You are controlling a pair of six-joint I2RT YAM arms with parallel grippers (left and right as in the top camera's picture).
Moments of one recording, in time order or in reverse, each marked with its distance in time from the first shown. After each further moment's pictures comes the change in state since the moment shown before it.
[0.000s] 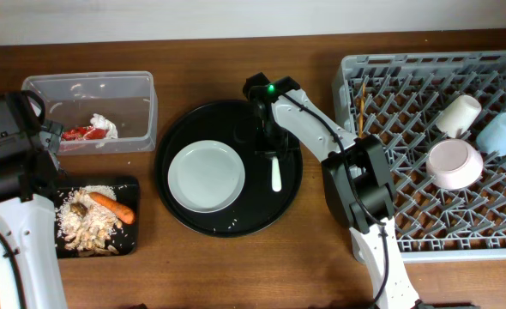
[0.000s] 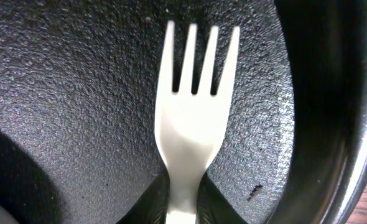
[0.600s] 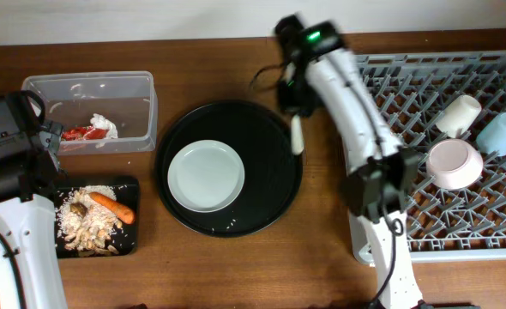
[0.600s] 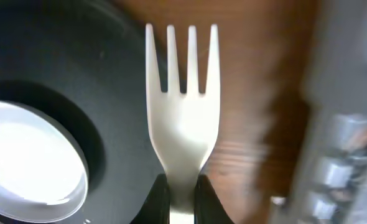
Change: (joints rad) left arm 0.000 0.000 0.000 0.000 0.000 0.000; right arm -0.170 0.016 0.625 -0.441 -0.011 -0.103
